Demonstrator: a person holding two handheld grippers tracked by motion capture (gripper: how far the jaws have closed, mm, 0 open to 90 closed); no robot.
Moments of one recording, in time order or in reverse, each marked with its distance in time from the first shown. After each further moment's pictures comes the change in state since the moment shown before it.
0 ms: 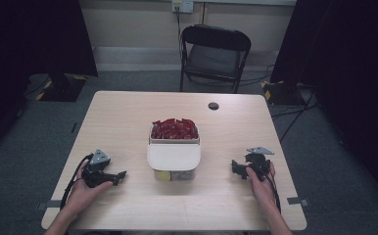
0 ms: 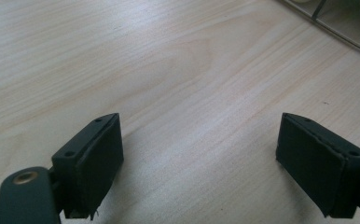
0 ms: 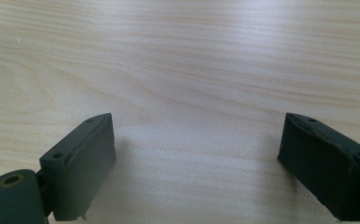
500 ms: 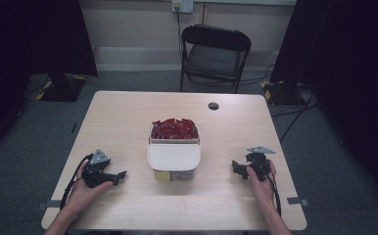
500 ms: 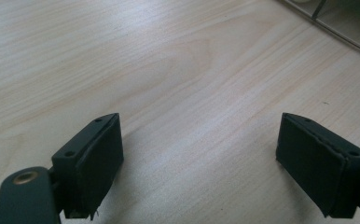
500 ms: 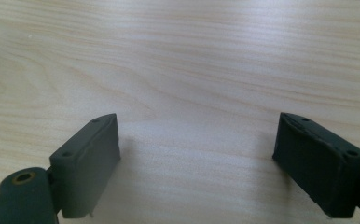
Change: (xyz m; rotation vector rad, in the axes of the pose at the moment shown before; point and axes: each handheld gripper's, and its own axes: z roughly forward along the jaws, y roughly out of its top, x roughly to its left) left arm 0.000 0.000 0.000 0.000 0.000 0.000; right arm -0.003 0.002 -0.003 0.019 0.039 -0.009
